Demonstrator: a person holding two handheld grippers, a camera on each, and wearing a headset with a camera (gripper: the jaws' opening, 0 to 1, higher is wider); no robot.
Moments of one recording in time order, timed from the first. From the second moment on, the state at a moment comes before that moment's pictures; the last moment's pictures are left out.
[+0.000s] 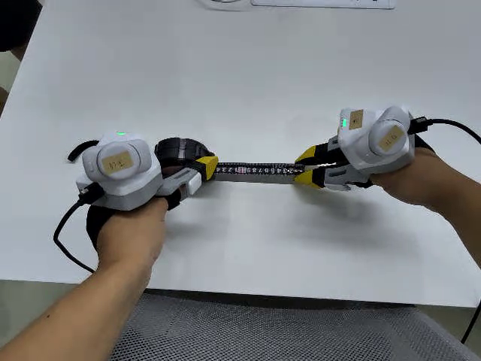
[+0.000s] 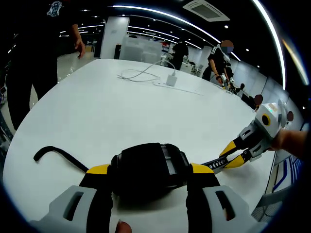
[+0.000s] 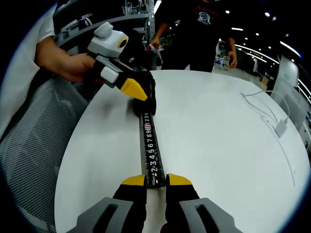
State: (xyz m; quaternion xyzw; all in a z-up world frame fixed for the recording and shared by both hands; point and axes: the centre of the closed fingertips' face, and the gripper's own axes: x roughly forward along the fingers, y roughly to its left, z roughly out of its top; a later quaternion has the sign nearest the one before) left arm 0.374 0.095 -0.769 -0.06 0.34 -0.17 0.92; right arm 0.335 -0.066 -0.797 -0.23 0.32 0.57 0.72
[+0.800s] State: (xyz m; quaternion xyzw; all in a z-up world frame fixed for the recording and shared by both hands) left arm 0.373 0.094 -0.769 -0.06 0.34 -0.18 0.92; right arm 0.342 -0.011 -0.799 -0.20 0.30 0.59 0.72
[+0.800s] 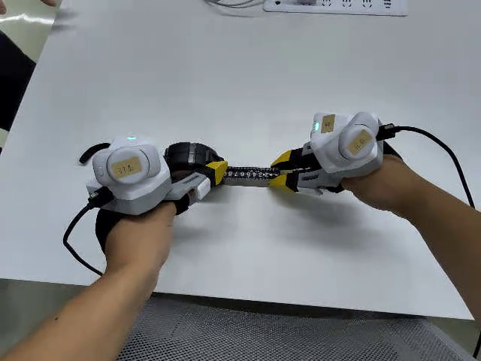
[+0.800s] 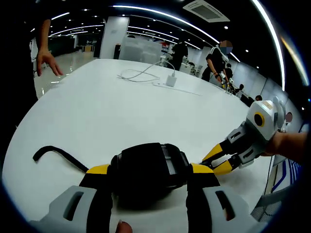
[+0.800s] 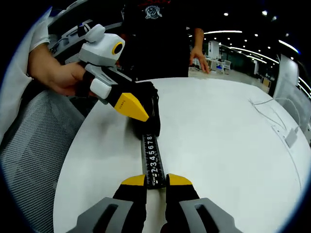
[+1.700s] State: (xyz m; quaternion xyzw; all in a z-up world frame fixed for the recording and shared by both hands) left arm 0.373 0.095 -0.770 -0.06 0.34 -0.18 0.92; right arm 0.349 0.048 -0.801 -0.18 0.28 0.61 0.72
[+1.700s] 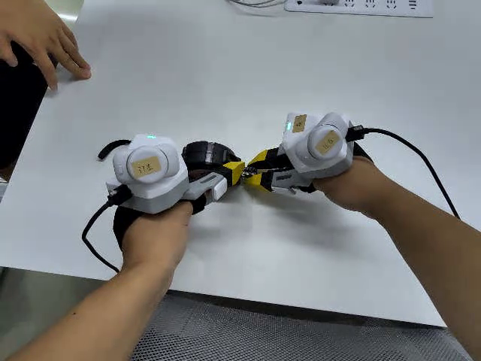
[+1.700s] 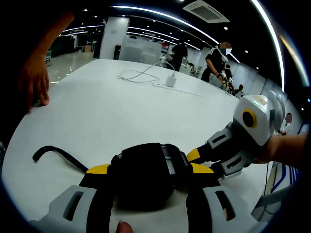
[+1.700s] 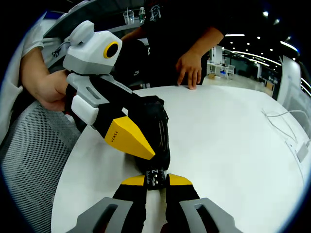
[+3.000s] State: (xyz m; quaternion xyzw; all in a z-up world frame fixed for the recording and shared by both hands) left arm 0.370 0.099 -0.760 -0.07 0.34 -0.19 0.92; right arm 0.348 0.045 -0.784 -0.14 0.29 0.59 0.74
